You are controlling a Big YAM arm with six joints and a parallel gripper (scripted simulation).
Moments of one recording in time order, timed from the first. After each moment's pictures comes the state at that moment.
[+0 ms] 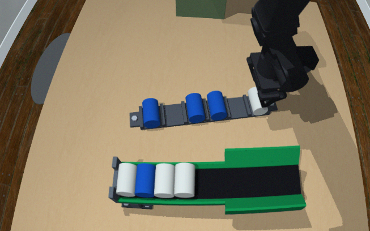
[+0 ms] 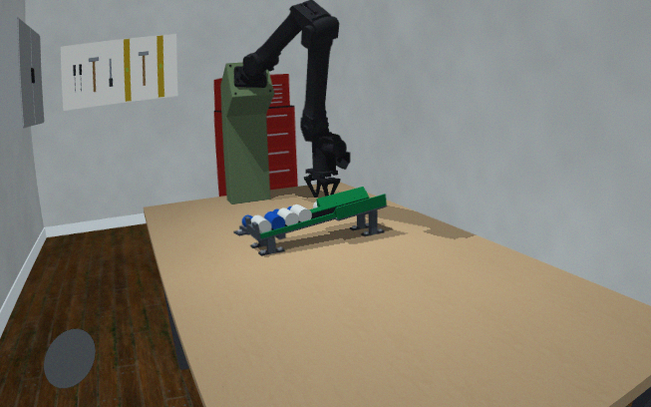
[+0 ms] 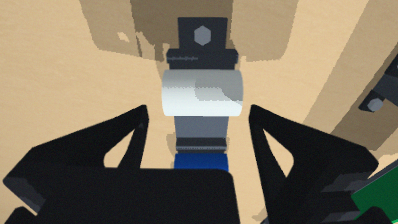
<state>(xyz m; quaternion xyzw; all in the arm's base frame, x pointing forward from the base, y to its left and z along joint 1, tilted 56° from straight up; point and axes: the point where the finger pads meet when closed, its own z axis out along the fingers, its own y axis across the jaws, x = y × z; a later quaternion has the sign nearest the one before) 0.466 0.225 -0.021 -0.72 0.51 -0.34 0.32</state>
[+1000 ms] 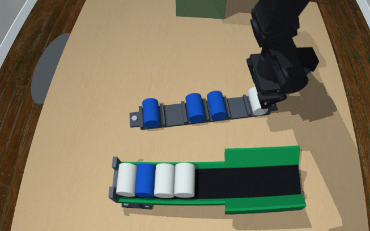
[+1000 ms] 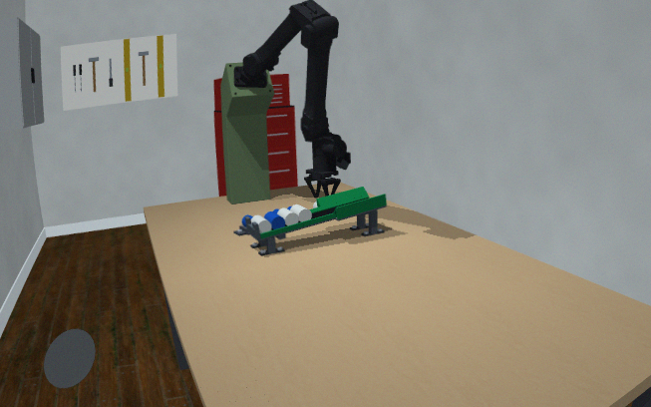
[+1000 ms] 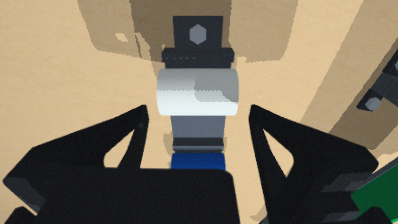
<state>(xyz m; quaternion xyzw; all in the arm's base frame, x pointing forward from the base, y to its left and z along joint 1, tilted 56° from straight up) 0.469 0.225 -0.018 -0.72 0.51 -0.34 0.32</state>
